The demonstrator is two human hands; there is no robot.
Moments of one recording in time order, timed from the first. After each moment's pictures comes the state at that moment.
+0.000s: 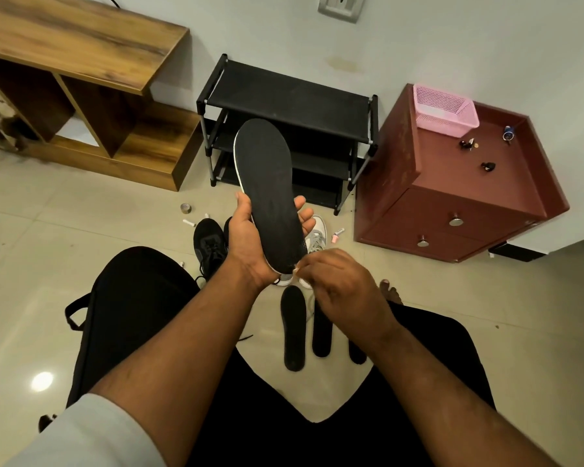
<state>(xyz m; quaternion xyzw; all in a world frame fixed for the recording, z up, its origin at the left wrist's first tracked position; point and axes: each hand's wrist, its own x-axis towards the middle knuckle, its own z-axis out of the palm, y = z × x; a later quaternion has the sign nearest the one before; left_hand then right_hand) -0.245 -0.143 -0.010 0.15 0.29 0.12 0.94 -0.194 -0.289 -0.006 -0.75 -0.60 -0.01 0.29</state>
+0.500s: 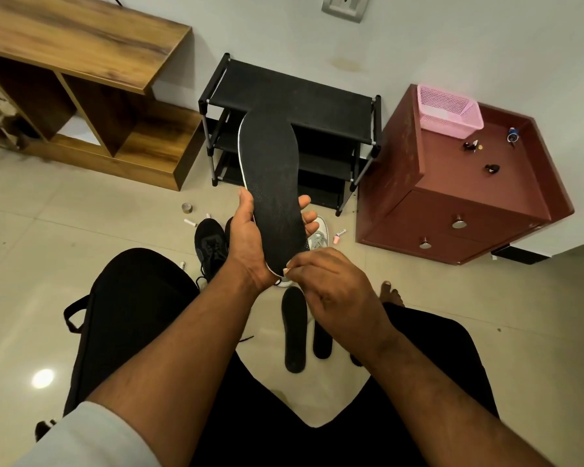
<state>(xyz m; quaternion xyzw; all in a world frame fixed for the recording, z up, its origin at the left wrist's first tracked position) -0.244 -0.139 -0.008 0.18 0.25 0.11 0.94 -0.202 -0.279 -0.001 -0.73 -0.61 -0.04 0.30</state>
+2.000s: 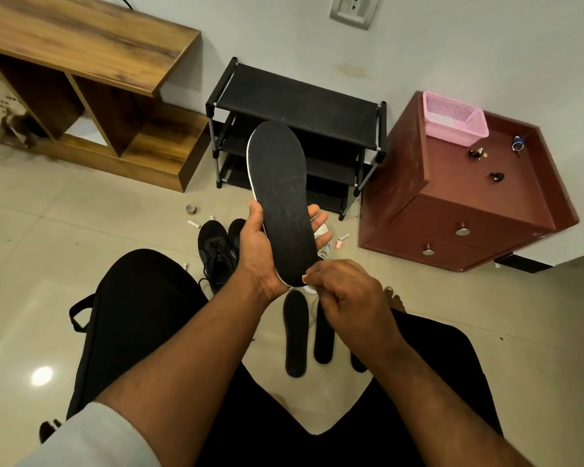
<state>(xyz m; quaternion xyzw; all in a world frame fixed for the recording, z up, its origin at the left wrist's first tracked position) -0.241 -0.145 -0.018 0.14 0.26 0.12 0.95 -0.198 -0.288 -0.005 -0.78 -0.55 -0.02 0.30</state>
